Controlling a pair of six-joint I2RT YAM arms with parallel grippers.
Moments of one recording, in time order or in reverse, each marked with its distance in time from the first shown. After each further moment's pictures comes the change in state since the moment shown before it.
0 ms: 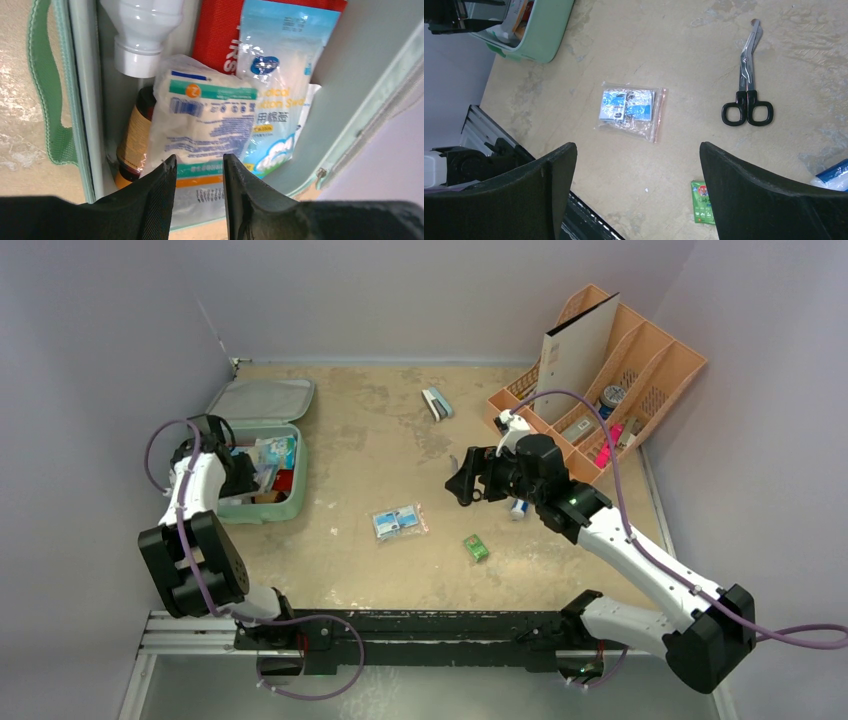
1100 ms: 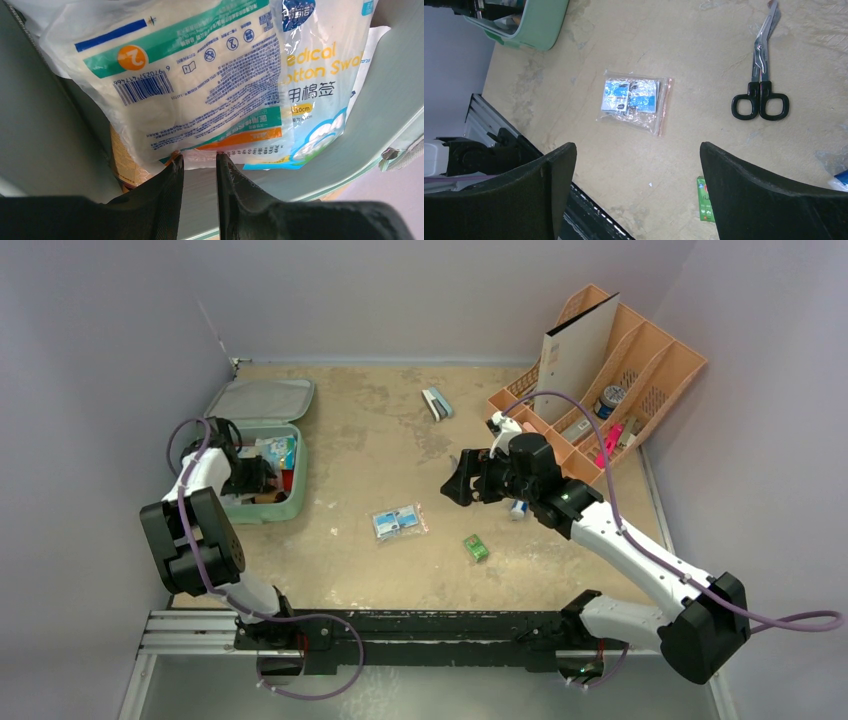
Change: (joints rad) left arm -0.012 0.119 0.006 0.056 0.178 0.233; right arm 0.000 0.054 0.000 0.004 -0.049 0.015
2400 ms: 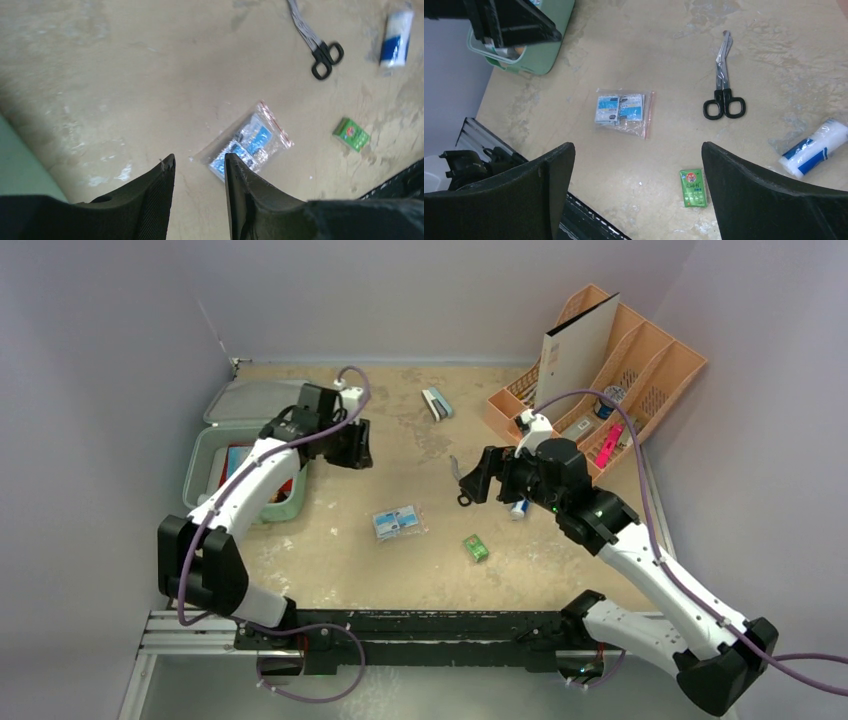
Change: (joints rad) left arm -0.626 -0.129 0.188 0.026 0.188 1.174; right arm 0.000 -0.171 0.047 -0.136 0.125 -0.026
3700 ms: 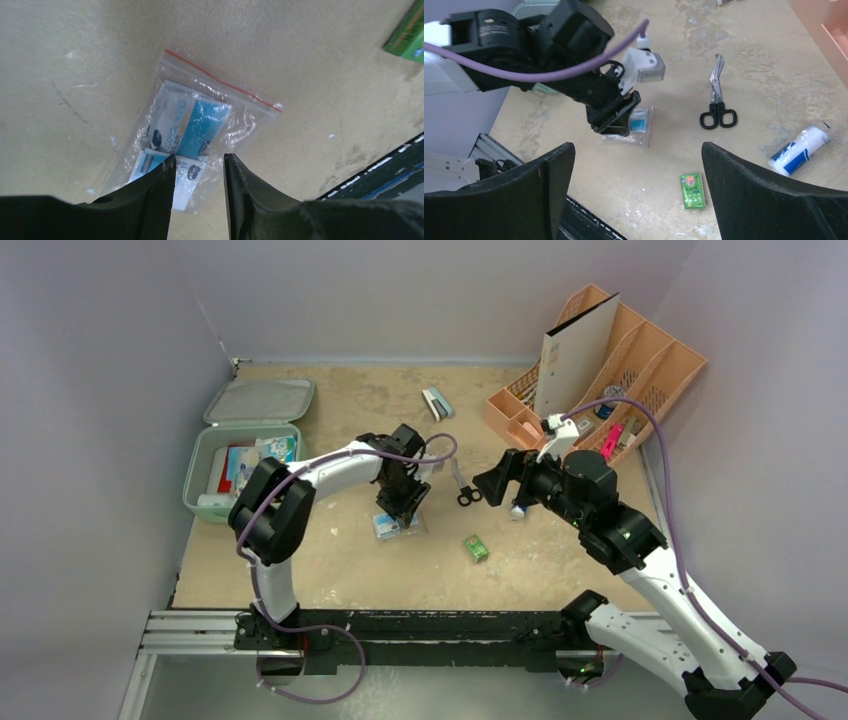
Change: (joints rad) left arm -0.376 0.390 0.076 -0.148 -0.014 0.132; right arm 0.000 -0.166 0.003 -0.042 0.058 0.002
